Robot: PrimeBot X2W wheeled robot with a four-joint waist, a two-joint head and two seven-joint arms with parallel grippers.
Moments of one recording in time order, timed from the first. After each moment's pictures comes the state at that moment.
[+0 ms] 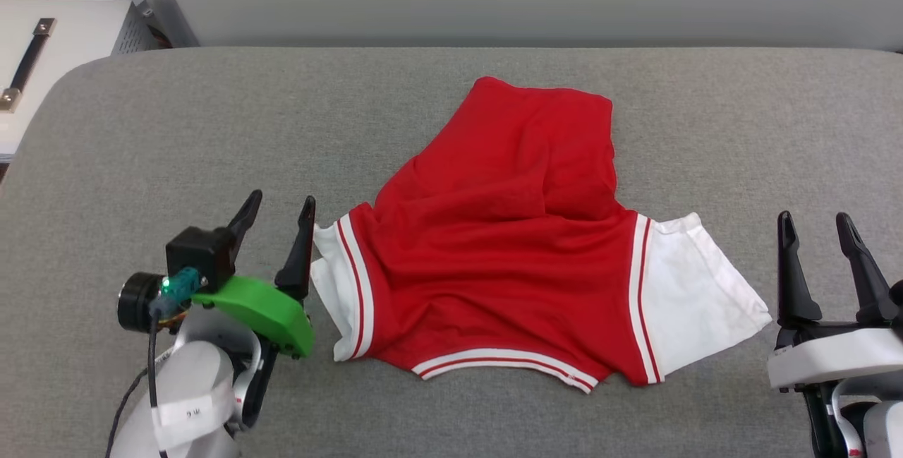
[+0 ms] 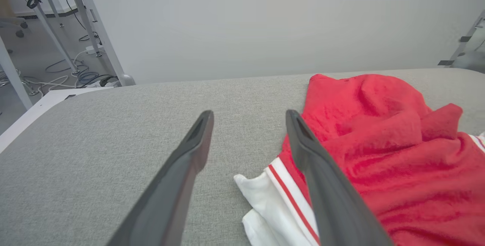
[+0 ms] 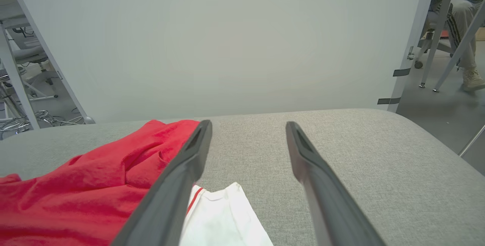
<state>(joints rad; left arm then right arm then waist) -0.33 0.34 -0.34 0.32 -0.46 0.00 -0.19 -0.05 -0.13 -0.11 -0.01 0.22 0.13 -0.18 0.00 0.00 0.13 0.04</state>
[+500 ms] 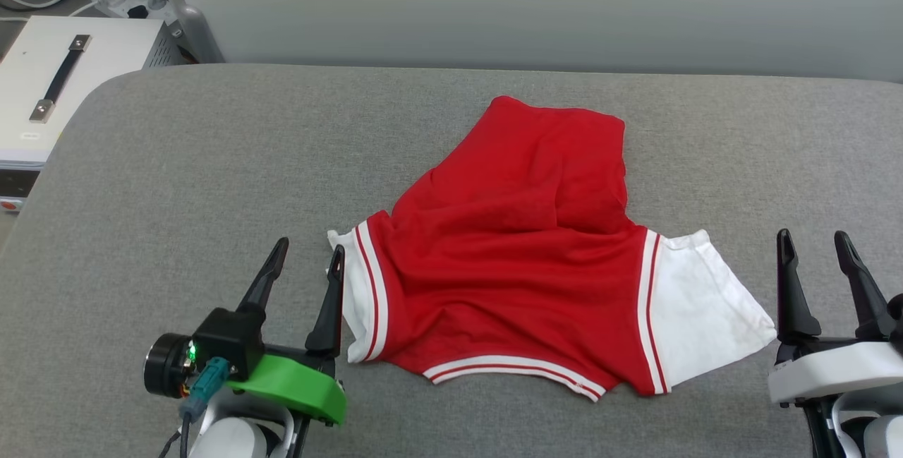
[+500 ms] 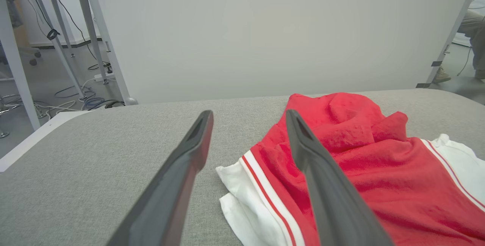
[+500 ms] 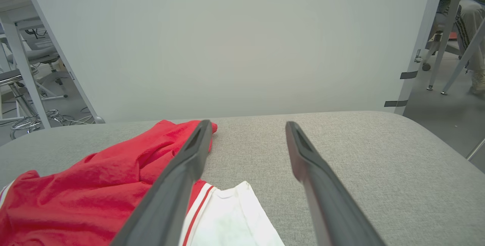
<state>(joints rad) -0.08 0.23 -0.25 0.08 -0.27 -0.01 -0.26 -0.02 -0.14 -0.11 -0.01 0.23 0.13 -0.18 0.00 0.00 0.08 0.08</state>
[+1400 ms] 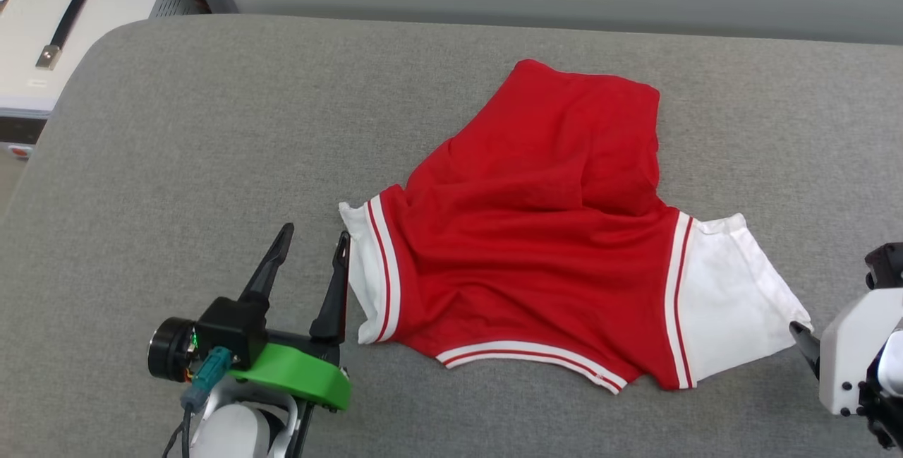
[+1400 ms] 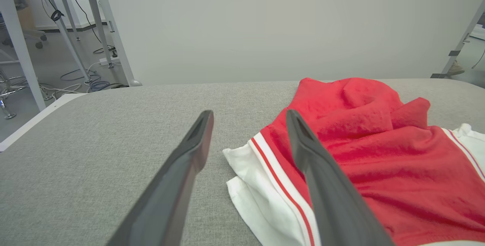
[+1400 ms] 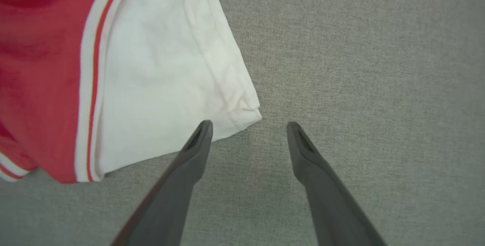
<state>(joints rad) -0.08 0.12 -0.13 0.09 -0.15 -0.12 -0.26 -0.05 -0.31 -0.12 -0.08 0.27 0.13 0.83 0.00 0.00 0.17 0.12</state>
